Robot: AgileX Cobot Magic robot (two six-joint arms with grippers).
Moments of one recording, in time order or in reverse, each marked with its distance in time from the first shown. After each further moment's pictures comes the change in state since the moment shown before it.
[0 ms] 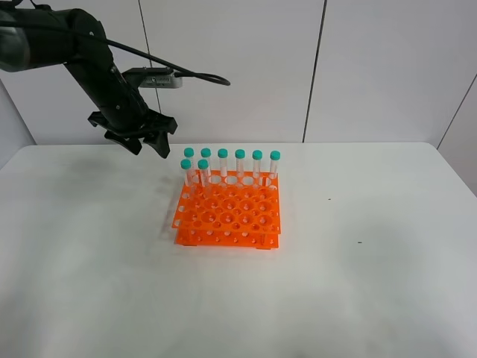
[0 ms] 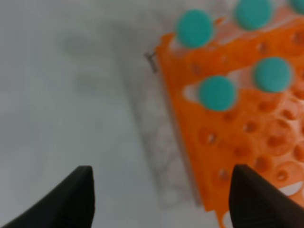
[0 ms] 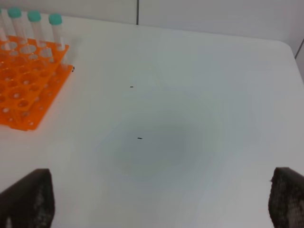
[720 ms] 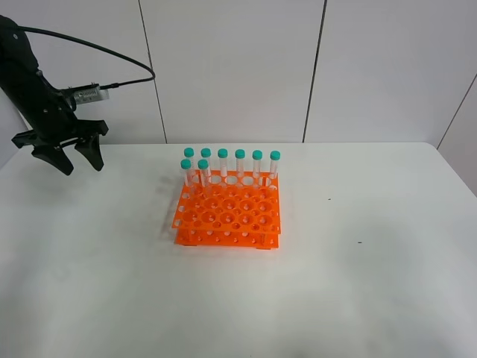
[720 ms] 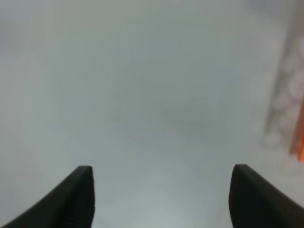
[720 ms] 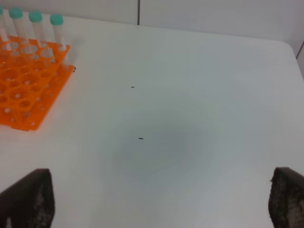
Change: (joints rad) left arm 0.277 0.004 0.030 -0.032 0.212 -0.009; right arm 0.000 0.000 0.000 0.002 0.000 0.000
